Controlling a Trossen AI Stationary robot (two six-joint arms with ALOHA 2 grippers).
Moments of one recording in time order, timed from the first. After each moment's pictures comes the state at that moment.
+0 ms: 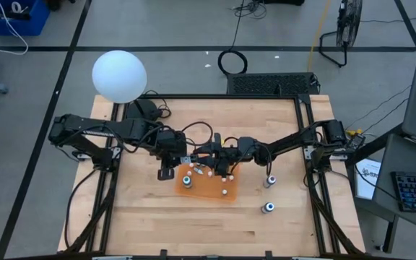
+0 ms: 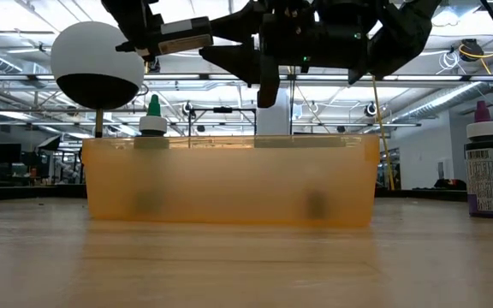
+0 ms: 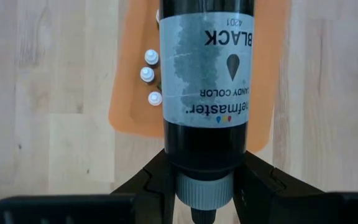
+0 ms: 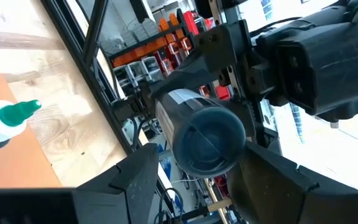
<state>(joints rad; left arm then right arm) -0.07 1.47 1.40 -1.11 0.05 -0.13 0.03 1.81 0.87 1.02 -0.03 -1.15</state>
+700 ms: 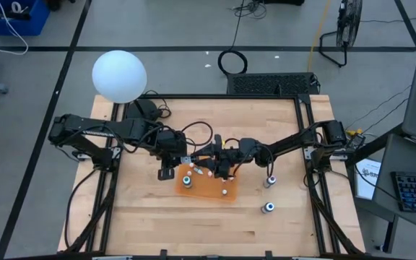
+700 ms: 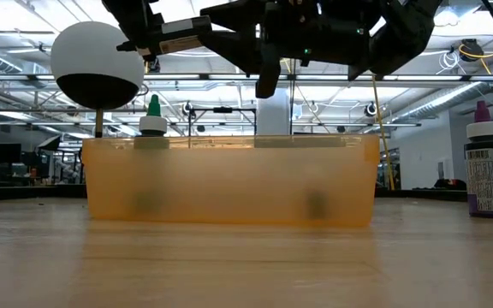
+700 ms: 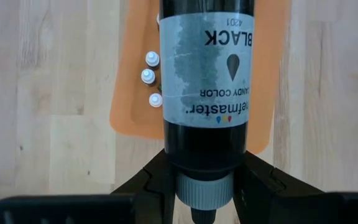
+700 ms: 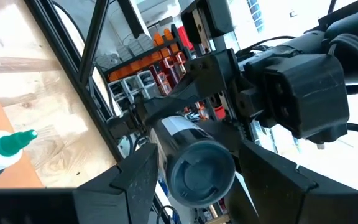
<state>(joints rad) -0.07 1.47 1.40 -1.10 0.04 -0.13 0.05 1.81 0.87 1.07 -0.06 -1.13</state>
